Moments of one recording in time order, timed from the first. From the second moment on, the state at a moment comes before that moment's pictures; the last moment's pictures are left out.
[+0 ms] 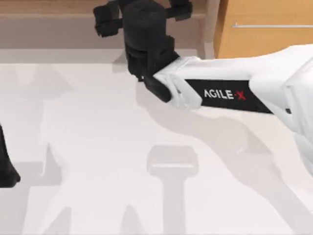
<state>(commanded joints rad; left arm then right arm) 0.00 0.00 0.00 0.00 0.00 0.00 0.75 2.37 1.72 0.66 0.72 -0.20</state>
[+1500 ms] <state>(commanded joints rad) 0.00 0.00 0.00 0.00 0.00 0.00 0.73 2.50 2.04 0.46 0.77 -0.01</state>
